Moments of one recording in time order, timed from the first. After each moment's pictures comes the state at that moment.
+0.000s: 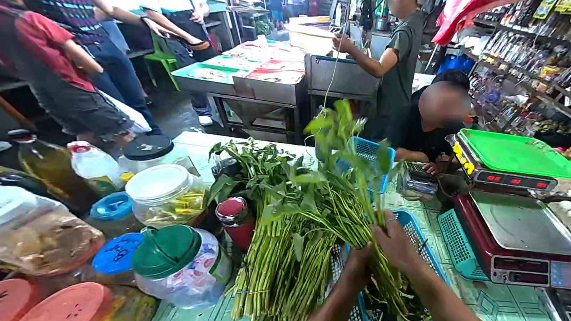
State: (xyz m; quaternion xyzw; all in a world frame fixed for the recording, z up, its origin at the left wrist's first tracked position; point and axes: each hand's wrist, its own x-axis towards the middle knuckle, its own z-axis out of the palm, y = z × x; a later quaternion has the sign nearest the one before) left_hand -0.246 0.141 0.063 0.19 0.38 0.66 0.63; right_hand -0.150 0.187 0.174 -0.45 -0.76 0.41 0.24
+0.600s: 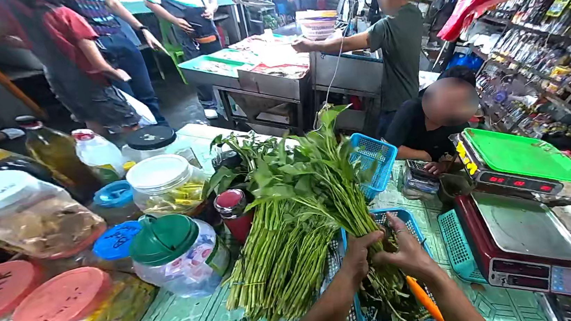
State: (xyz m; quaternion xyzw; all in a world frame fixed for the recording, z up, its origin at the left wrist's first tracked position) left_hand -0.237 0.158 0.094 0.23 0.33 0.73 0.55; right_hand -0.098 0.207 0.136 -0.41 -0.79 0.41 0.20
